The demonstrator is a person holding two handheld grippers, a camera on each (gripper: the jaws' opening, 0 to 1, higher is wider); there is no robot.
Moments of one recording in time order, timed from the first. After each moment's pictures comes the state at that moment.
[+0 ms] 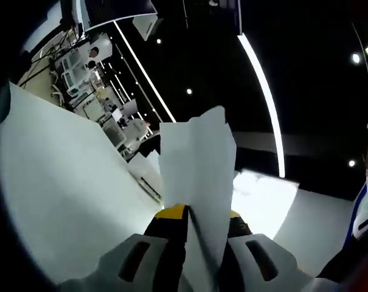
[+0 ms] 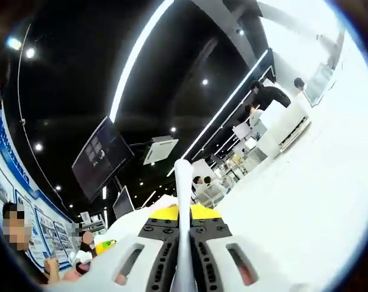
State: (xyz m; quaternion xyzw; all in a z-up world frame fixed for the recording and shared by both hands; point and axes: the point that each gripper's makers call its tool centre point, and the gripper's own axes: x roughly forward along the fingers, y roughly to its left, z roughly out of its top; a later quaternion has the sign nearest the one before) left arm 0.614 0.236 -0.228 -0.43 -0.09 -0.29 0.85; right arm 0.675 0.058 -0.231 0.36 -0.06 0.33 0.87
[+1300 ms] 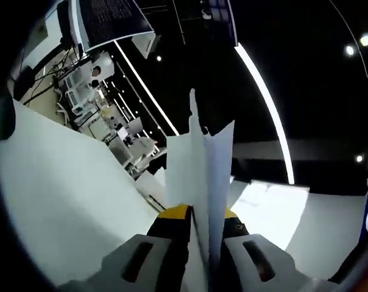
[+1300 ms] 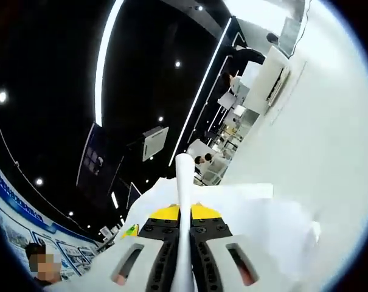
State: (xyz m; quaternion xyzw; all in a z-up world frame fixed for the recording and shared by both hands) left arm 0.620 0.248 -0.217 -0.41 -0.14 -0.24 0.87; right arm 0.648 0.089 -0.261 0.46 0.05 0.34 0.82
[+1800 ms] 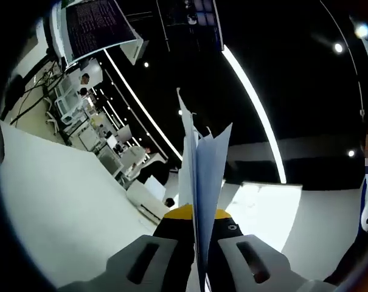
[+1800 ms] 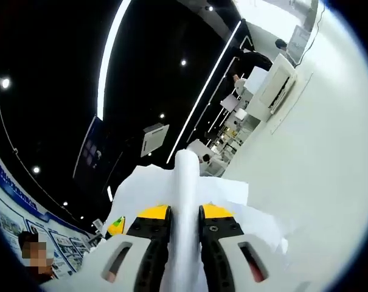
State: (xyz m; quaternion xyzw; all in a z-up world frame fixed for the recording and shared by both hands) left arm 0.615 0.253 -0.186 -0.39 -0.17 -0.27 0.86; right arm 0.651 0.074 -0.255 0.42 0.03 0.34 0.84
